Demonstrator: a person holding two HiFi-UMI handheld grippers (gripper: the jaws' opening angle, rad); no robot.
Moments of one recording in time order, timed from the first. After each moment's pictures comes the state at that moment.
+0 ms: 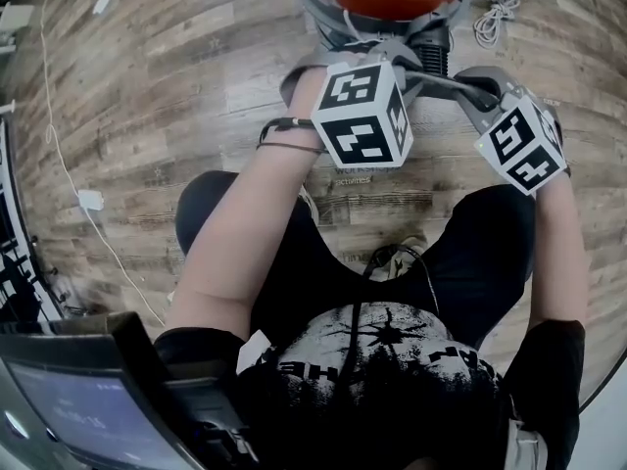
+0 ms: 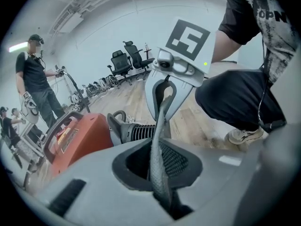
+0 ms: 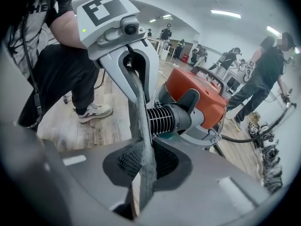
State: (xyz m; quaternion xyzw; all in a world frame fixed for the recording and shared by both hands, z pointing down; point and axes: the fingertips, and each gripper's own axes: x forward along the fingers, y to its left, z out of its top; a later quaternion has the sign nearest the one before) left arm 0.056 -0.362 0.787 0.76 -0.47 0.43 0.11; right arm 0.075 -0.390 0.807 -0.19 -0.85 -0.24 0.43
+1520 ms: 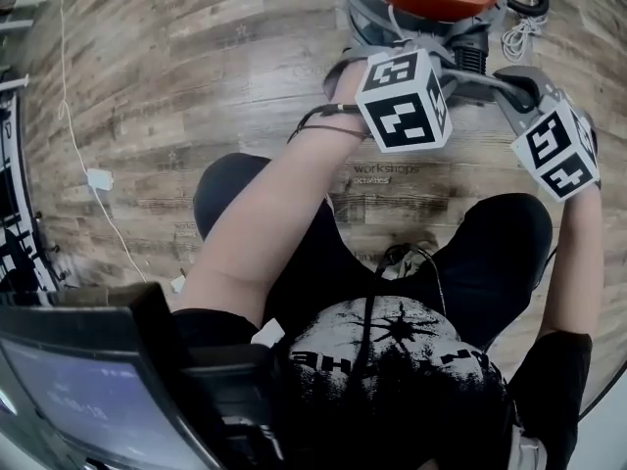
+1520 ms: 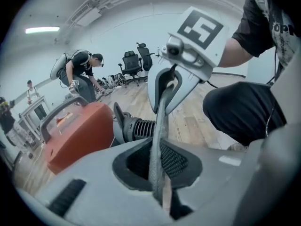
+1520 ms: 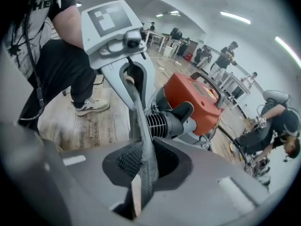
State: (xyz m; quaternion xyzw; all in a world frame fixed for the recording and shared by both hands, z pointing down) left arm 0.046 -0.367 0.800 0.76 -0.51 0.36 0.15; right arm 0.065 -0.399 0.792 -0.19 -0.83 -0.28 0.45
